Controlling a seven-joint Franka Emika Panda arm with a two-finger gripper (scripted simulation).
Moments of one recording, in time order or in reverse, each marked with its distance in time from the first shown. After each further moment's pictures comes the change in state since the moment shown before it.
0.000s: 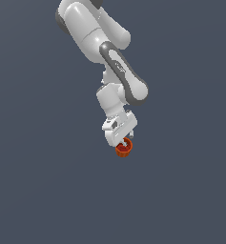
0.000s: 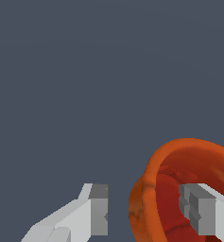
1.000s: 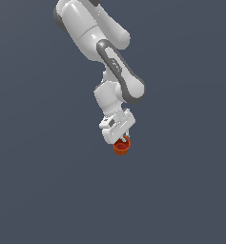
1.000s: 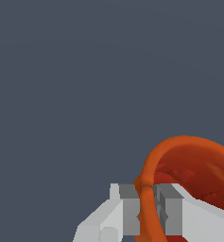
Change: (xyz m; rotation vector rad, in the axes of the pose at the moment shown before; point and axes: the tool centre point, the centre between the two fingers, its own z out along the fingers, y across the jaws) arm -0.009 0.001 -0.012 0.000 0.000 0.001
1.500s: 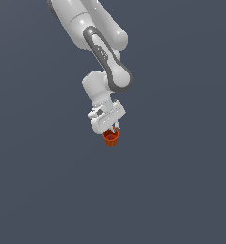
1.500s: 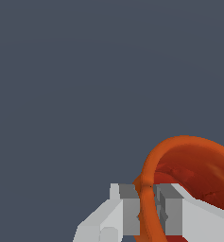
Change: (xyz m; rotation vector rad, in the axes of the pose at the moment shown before) arm -0.036 0.006 -0.058 0.000 0.001 0.002
